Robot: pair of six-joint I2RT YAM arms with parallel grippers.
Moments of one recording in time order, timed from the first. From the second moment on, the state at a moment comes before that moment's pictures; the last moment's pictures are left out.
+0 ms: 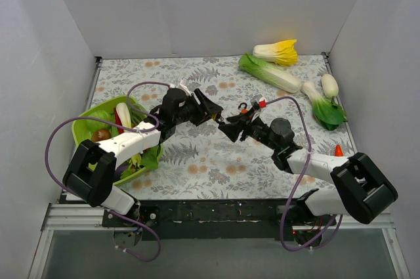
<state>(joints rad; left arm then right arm) -0.58 1.48 0.89 0.20 0.25 -1.09 0.63 1.30 0.42 0.90 -0.36 0.40</state>
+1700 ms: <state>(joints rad) -0.58 1.35 0.80 0.34 0.28 -1.10 0.66 1.49 0.52 1.11 -0.29 0.45</state>
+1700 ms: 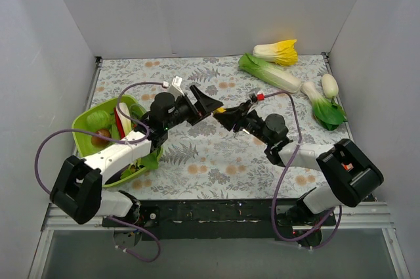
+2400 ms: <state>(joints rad) -0.56 1.07 0.70 0.37 0.48 -0.73 0.57 1.03 0.43 0.85 -0.46 0.73</state>
